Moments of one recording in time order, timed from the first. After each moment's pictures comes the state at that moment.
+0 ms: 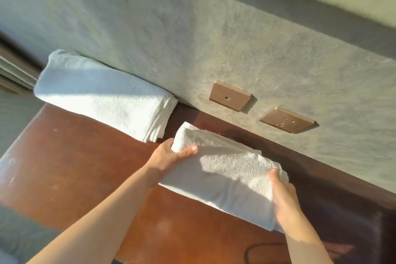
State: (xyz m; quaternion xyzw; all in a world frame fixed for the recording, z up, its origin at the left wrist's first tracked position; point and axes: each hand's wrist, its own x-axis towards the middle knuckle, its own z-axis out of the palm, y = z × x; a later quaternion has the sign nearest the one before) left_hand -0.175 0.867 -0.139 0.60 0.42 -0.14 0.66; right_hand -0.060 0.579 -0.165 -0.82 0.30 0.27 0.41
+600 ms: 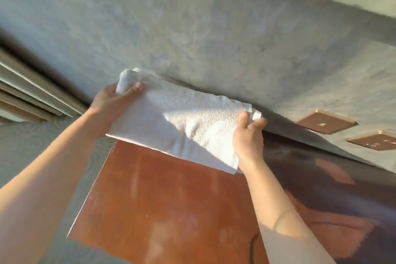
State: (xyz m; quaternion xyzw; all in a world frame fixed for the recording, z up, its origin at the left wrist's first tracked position) left_hand -0.221 1.236 -0.076 0.74 0.43 0.04 0.52; right_hand -0.115 0.950 -0.098 -0.87 0.12 0.19 0.43
